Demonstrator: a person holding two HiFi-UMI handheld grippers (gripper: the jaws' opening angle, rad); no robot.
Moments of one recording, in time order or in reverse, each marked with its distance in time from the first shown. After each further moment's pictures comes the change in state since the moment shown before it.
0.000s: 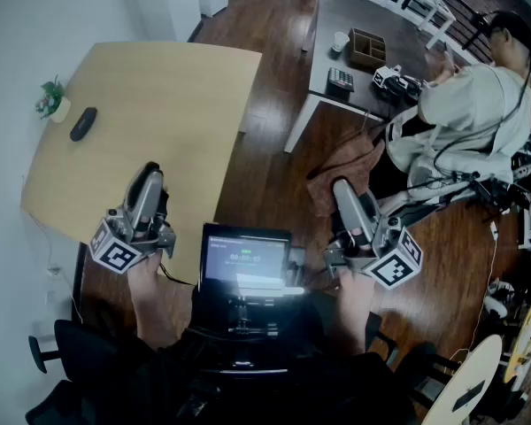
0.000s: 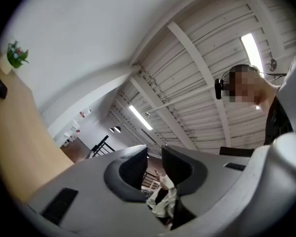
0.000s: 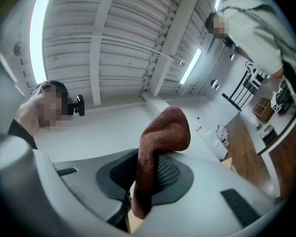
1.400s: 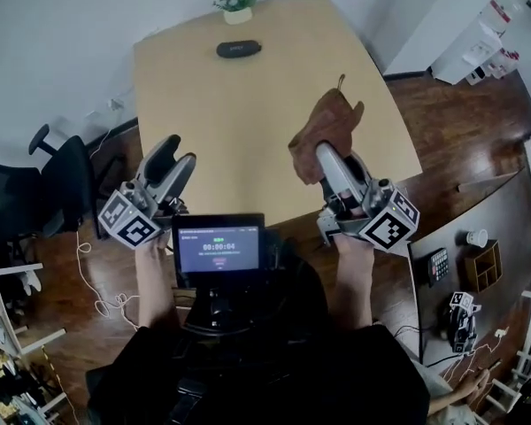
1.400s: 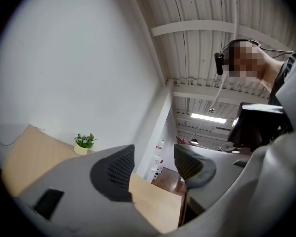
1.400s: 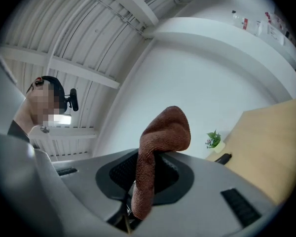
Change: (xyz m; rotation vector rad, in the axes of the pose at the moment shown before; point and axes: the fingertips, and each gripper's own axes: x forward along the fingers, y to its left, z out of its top) left arm -0.045 0.128 0.076 0.385 -0.149 0.844; right arm 0.389 -0.048 -0.161 0.413 0.580 0.766
